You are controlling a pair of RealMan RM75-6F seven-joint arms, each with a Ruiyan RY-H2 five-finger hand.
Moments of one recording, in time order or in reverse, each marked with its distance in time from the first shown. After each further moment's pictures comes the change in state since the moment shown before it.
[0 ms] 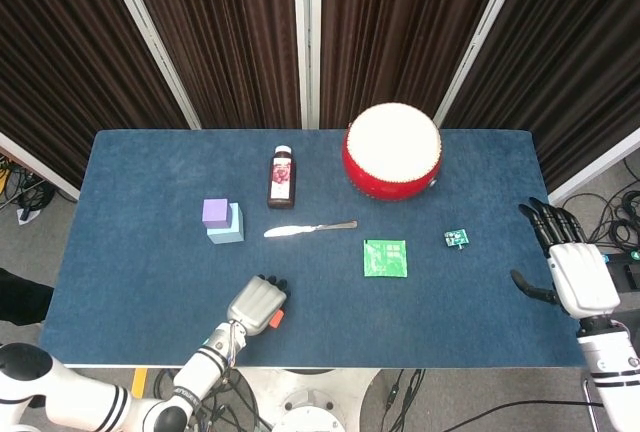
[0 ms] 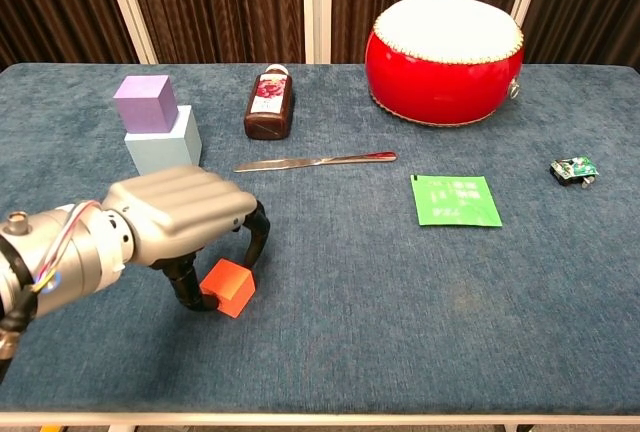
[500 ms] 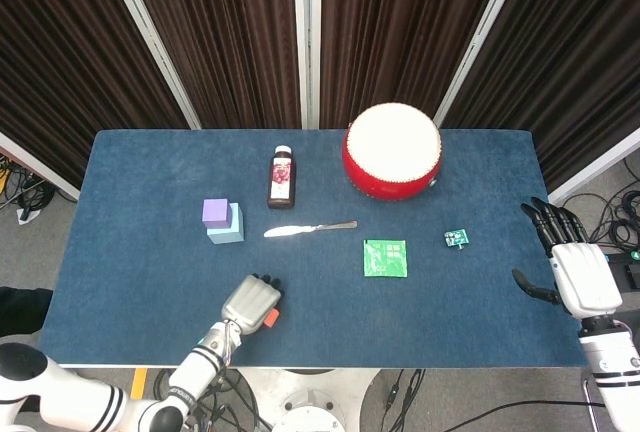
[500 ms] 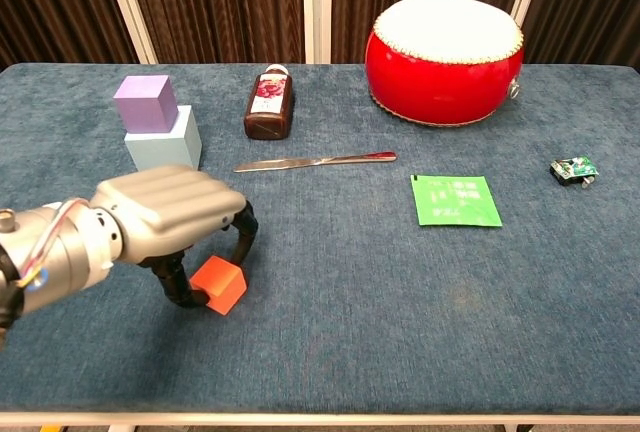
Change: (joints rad) left arm 0.004 0.028 0.008 -0.027 -0.021 0.021 0.006; right arm -0.003 0.002 0.000 0.005 -0.002 0.003 0.010
